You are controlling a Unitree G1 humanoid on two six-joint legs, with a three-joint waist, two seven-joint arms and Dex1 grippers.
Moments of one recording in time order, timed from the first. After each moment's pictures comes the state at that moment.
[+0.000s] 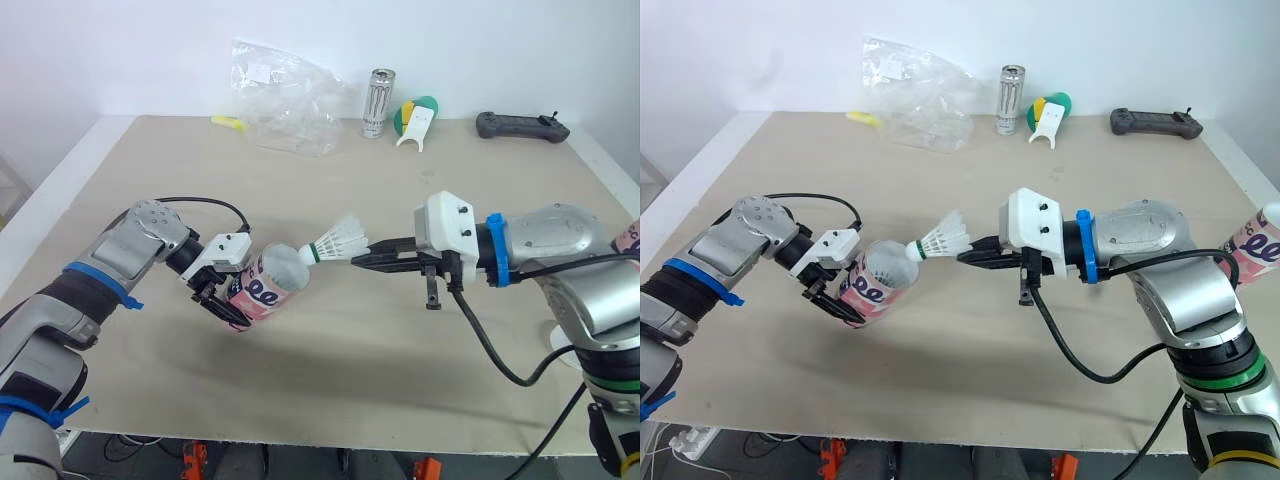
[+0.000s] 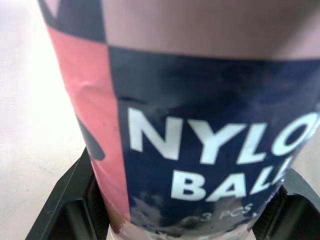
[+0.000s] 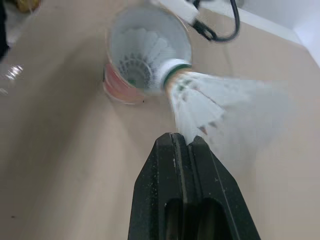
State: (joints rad) left arm -0.94 0.85 -0.66 0.42 -0.36 0.13 -1.61; right arm -0.65 -0.85 0.13 -0.42 0.45 0.49 1.13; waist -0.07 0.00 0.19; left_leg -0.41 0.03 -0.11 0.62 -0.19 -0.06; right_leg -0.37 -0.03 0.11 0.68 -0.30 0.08
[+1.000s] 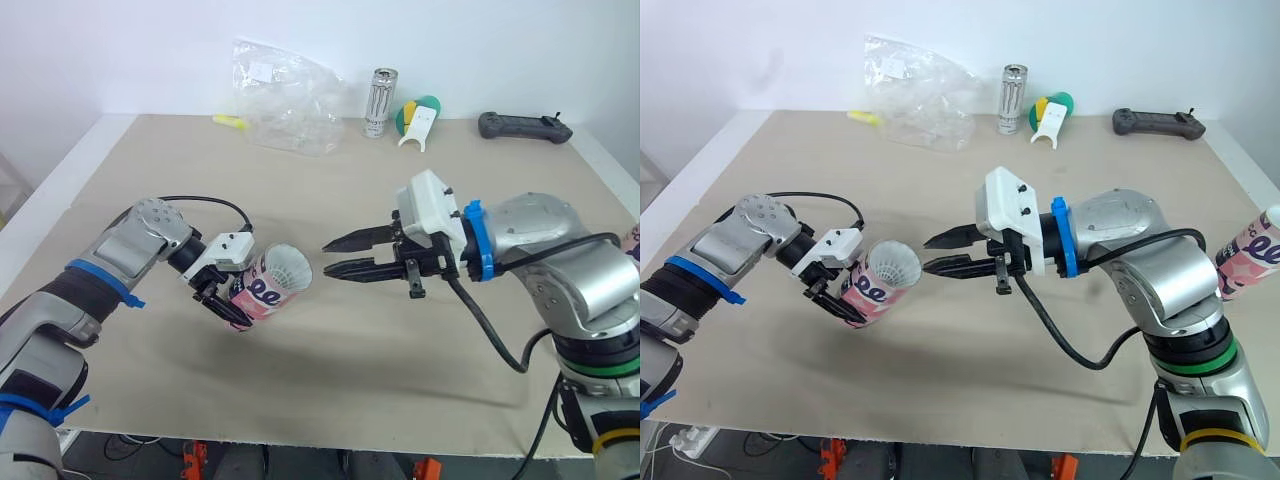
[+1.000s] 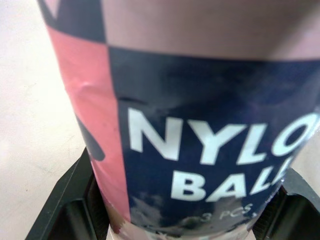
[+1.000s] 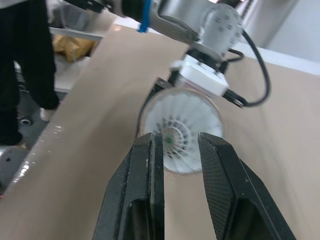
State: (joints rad) left arm -0.96 0.85 -0.67 0.41 -0.36 0.16 -1.61; right arm -0.74 -0.77 0.12 -0.44 0.58 0.66 1.11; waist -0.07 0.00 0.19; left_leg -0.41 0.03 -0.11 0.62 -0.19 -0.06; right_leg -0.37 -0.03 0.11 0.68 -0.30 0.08
